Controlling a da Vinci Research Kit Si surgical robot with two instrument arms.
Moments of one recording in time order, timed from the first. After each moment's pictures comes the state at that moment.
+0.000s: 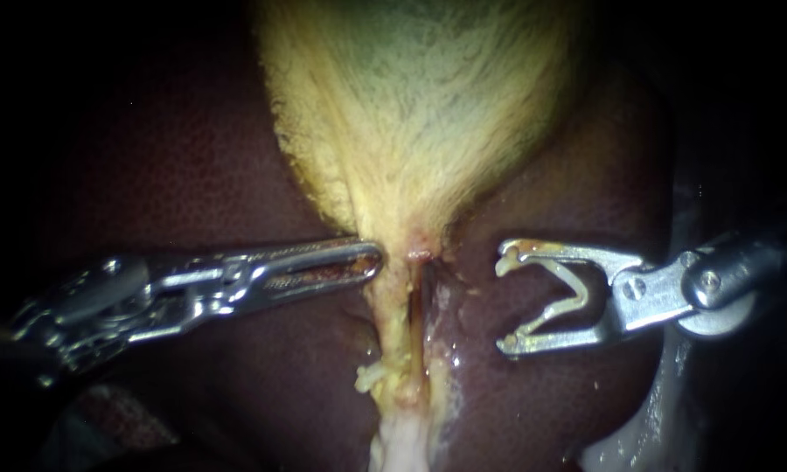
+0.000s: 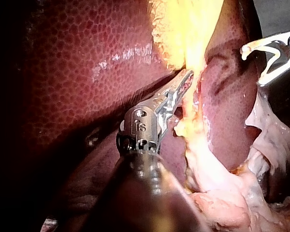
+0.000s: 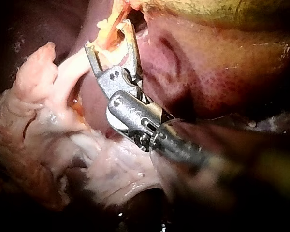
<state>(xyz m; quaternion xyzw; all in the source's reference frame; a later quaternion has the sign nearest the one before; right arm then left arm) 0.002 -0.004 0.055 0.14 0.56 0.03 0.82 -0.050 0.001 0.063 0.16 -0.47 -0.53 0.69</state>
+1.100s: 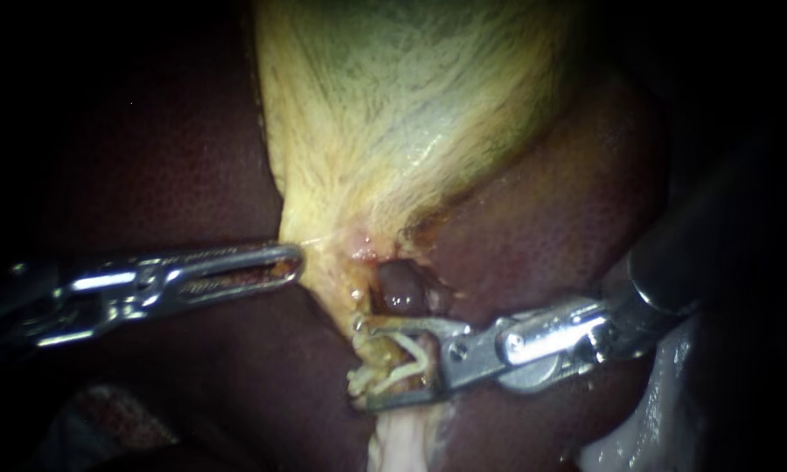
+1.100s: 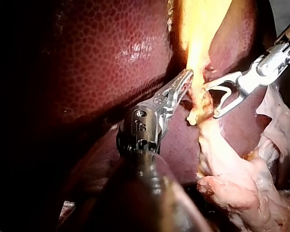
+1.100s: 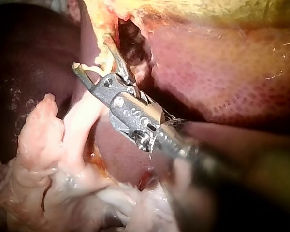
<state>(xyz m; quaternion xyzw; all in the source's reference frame) 0.014 -0.011 0.070 0.20 0.48 0.07 0.85 -0.043 0.001 0.058 0.15 -0.47 -0.54 0.68</state>
